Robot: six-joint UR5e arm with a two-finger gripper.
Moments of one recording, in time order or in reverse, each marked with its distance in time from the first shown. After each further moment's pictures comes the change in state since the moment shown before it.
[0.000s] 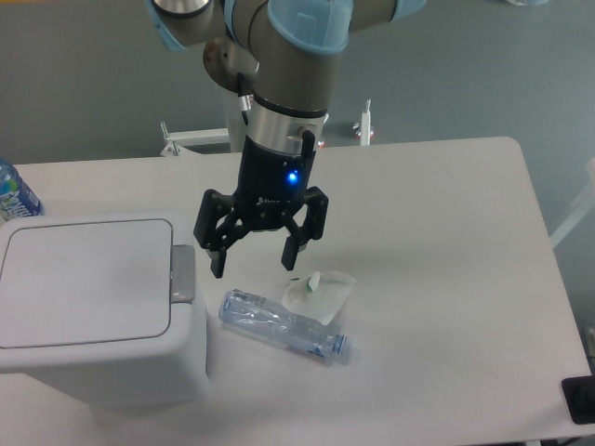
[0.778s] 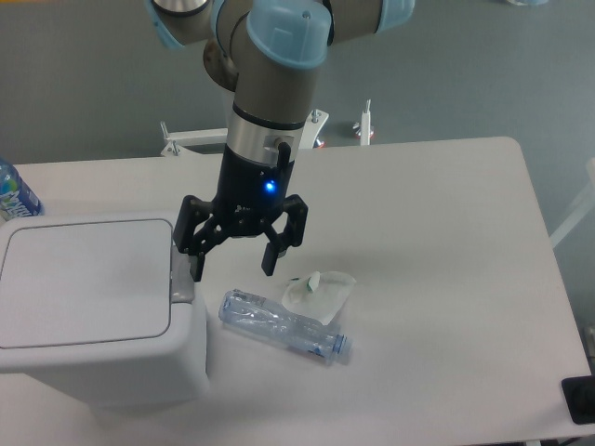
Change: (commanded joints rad) arm -0.022 -0.014 -0.015 0.008 0.003 0.005
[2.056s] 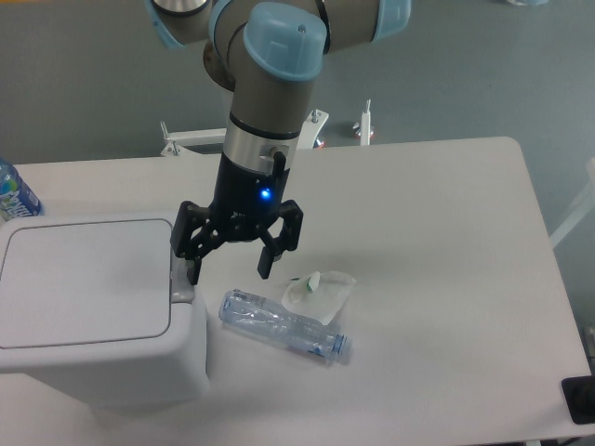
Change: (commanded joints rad) arm -0.008 0.000 -0.014 0.005 0.000 0.002
